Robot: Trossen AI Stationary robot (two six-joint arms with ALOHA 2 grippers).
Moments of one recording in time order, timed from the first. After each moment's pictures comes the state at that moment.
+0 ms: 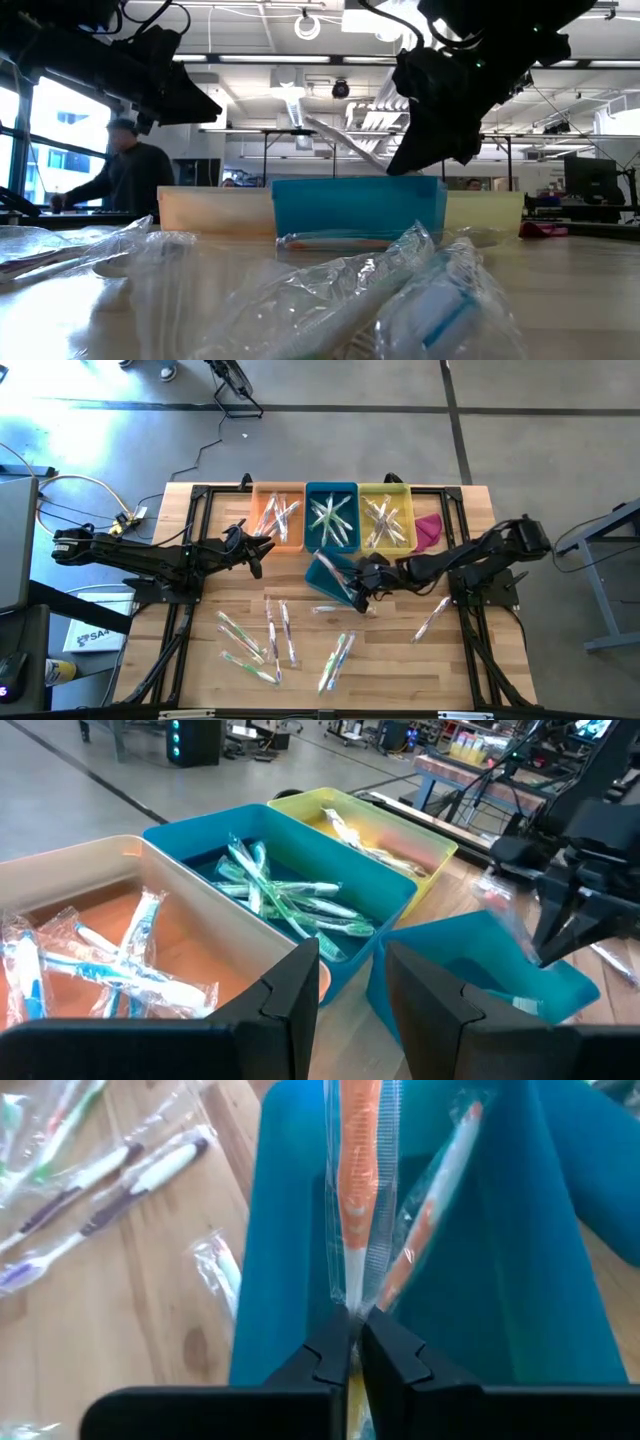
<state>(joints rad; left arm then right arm) 0.01 0.80 0.27 0.34 -0.51 -0.37 0.13 1.53 0.75 -0.02 0.21 0.60</state>
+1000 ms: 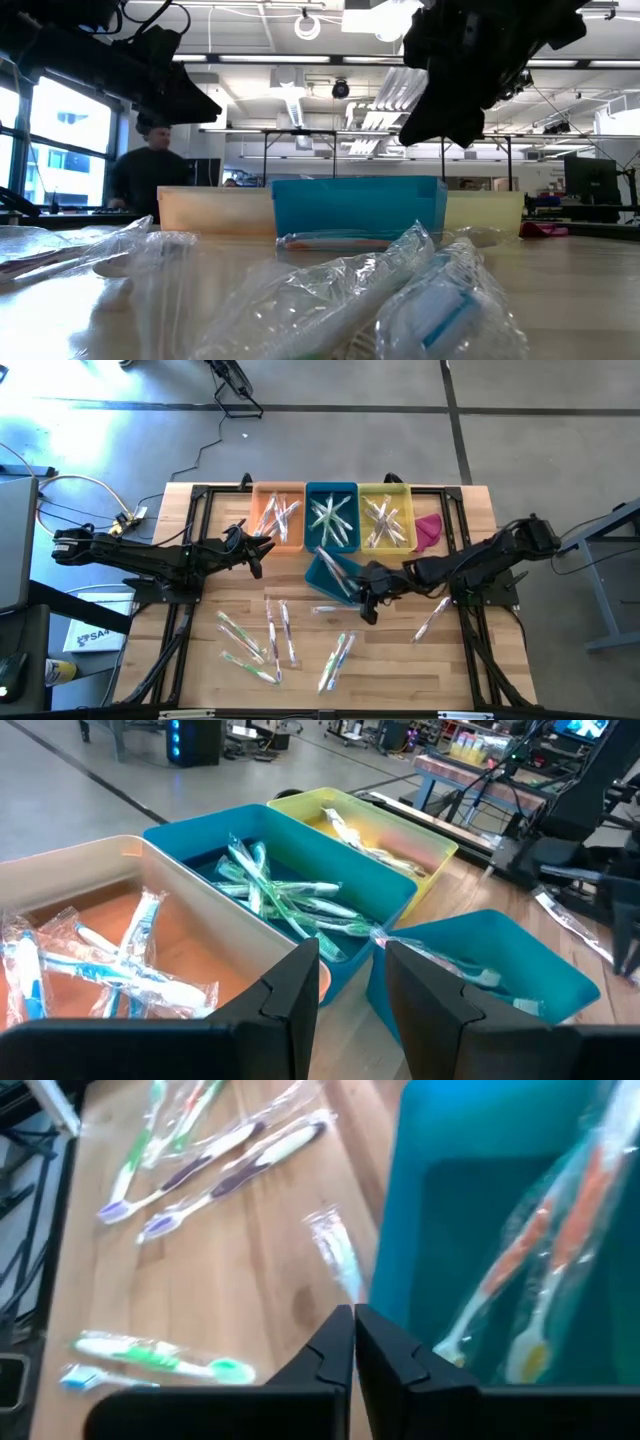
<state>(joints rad) 0.01 0.80 0.27 0.34 -0.51 -0.37 0.20 1.45 0.76 -0.02 0.07 0.56</state>
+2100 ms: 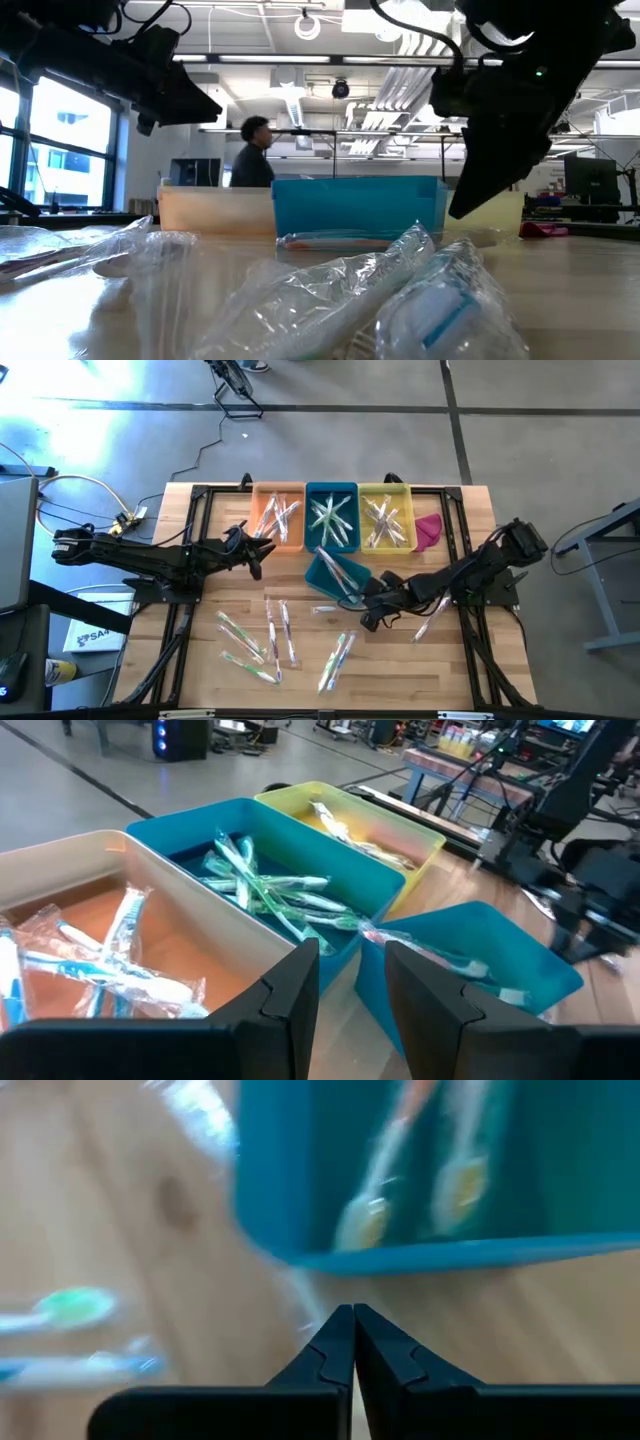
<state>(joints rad) 0.01 0.80 0.27 0.34 -0.47 -0.37 0.33 1.58 0.75 -0.22 0.32 0.82</state>
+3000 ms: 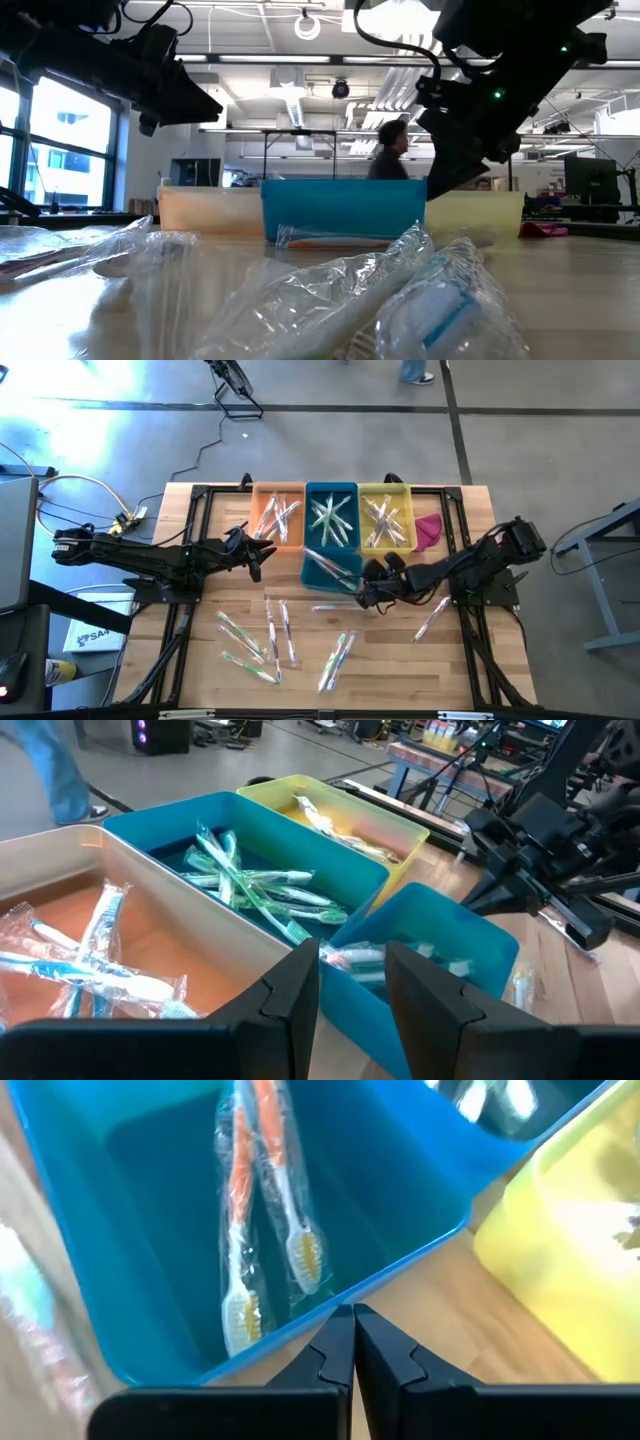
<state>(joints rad) 0.01 0.80 0.27 0.34 -0.43 -0.37 0.22 1.58 0.75 -0.24 0.61 0.76</state>
